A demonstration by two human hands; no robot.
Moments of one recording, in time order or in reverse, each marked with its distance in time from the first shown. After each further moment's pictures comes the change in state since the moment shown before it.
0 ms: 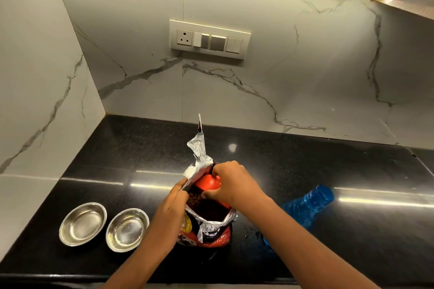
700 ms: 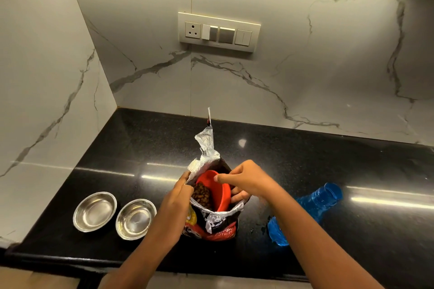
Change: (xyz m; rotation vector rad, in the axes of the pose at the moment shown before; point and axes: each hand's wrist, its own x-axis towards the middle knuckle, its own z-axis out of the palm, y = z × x) left_hand 0.003 -0.005 0.002 0.022 0.041 -0.034; right_hand 0.006 0.035 0.005 0.763 -0.240 0.348
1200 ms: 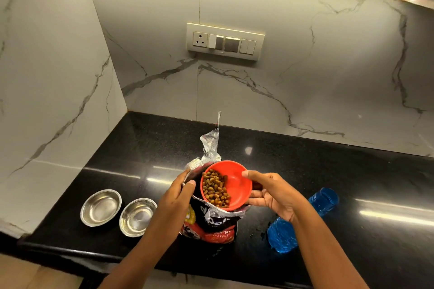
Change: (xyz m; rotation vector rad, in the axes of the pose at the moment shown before) left_hand -0.017 0.007 0.004 -0.009 0.065 0.148; right_hand -0.036 0.033 -0.033 0.572 -0.100 -0.060
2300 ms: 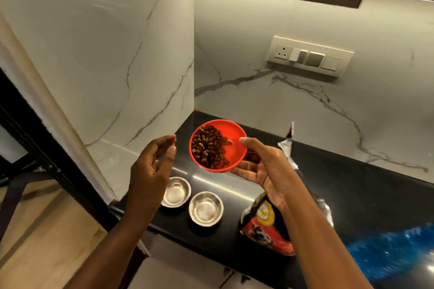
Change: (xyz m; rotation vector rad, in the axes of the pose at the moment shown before) left_hand -0.023 -0.029 -0.199 -0.018 0.573 0.390; right_hand 0.001 -0.039 0.218 0.124 -0.140 -0.236
